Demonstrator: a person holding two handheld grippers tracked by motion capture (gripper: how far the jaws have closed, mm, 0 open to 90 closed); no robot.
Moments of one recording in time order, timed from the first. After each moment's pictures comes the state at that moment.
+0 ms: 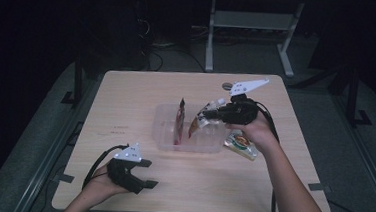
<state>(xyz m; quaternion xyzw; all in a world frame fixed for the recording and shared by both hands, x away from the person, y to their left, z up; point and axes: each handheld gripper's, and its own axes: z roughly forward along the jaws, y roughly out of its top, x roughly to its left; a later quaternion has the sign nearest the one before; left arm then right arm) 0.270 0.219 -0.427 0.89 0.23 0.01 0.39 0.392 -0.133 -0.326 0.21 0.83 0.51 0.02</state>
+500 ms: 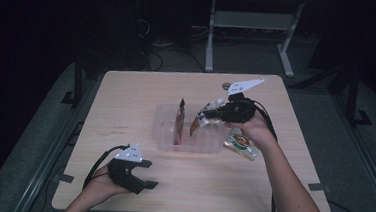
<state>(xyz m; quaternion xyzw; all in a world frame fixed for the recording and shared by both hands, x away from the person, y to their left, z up) 0.270 0.217 -0.428 0.89 0.23 0.01 0.39 0.405 -0.130 -0.339 0.21 0.84 0.49 0.03</state>
